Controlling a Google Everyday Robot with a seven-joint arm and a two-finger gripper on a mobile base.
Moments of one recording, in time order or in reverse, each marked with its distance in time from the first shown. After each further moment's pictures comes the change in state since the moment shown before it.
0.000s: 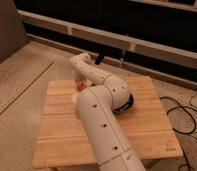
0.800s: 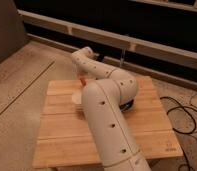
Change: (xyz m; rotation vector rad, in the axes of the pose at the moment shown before) arm -0.026 -0.027 -0.074 0.040 -0.162 0.059
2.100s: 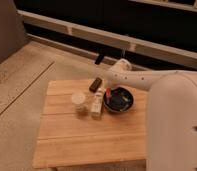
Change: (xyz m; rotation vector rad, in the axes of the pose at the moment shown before) arm 0.190 -0.144 -0.090 0.048 -0.047 0.511
